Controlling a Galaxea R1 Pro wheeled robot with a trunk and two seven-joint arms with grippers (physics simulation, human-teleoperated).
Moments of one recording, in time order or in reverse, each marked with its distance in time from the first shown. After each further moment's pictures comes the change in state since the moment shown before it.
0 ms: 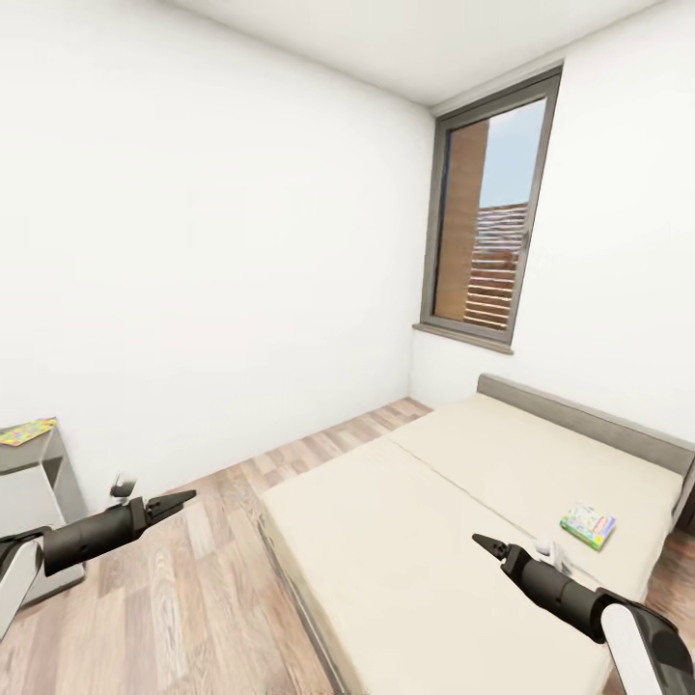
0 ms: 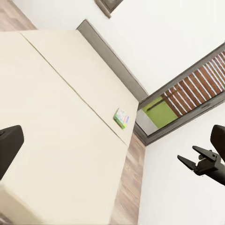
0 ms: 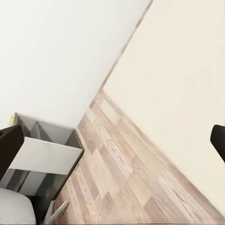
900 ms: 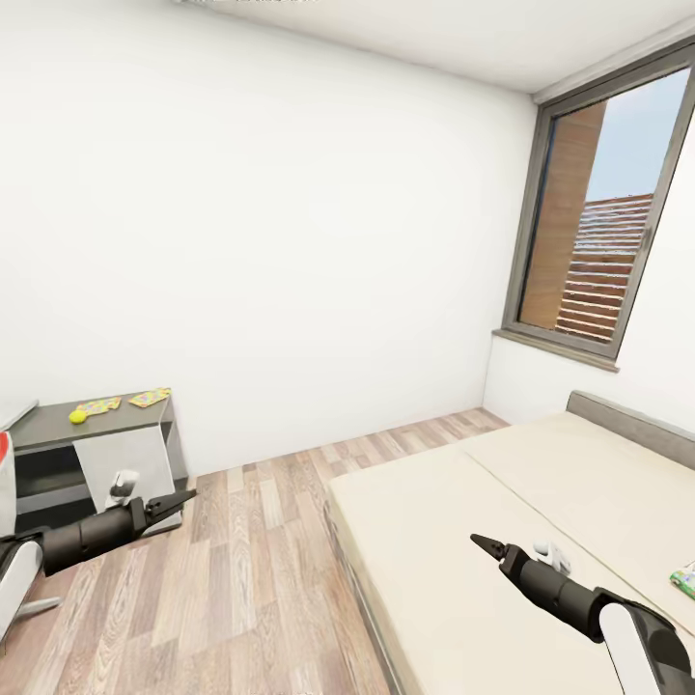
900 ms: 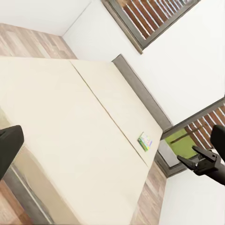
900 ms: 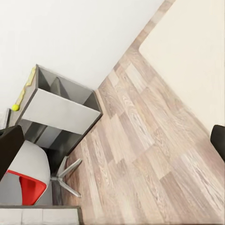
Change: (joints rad) left arm 0.000 0.000 0.000 0.000 0.000 -0.001 0.000; right arm 0.000 0.000 0.009 0.000 0.000 0.000 0.000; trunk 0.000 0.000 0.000
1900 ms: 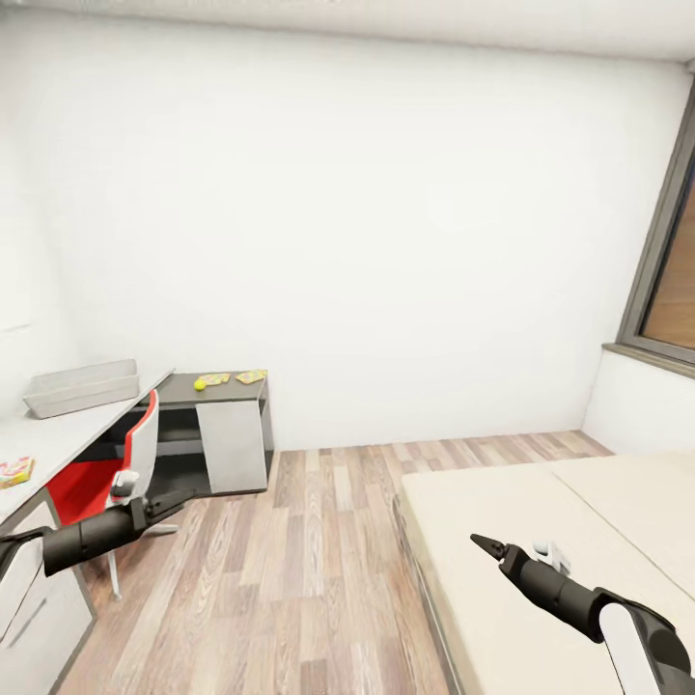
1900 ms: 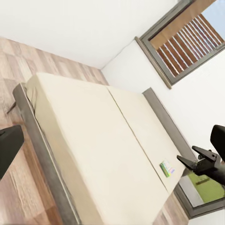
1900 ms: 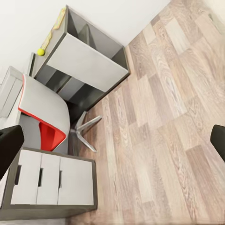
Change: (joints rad) left arm 0.000 0.000 0.000 0.000 0.000 0.001 -0.001; right arm 0.000 0.000 0.000 0.000 0.000 0.000 0.000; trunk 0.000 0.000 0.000
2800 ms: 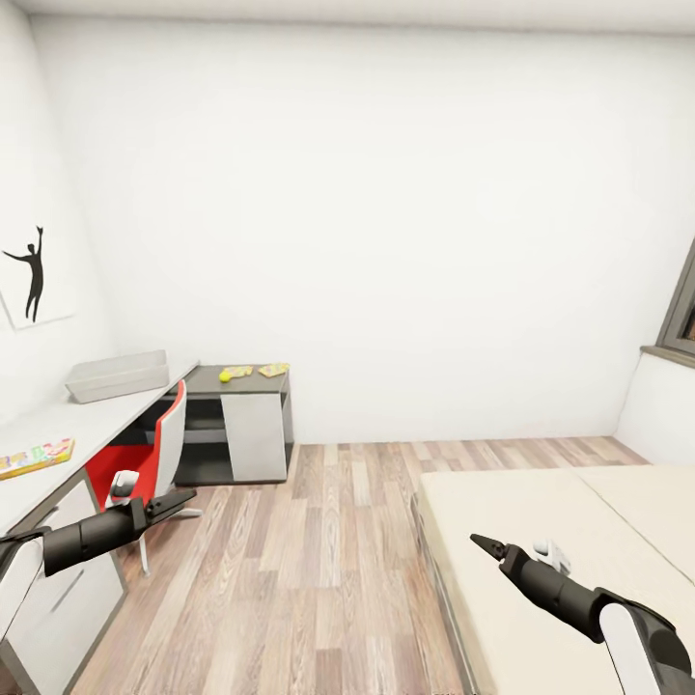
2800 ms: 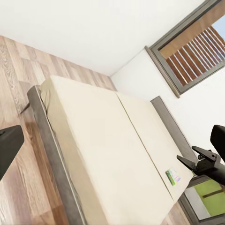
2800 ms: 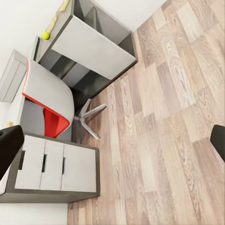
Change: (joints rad) left arm 0.000 0.000 0.000 0.000 0.000 0.000 0.000; right arm 0.000 0.000 -0.001 -0.001 0.000 0.001 0.001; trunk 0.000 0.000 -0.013
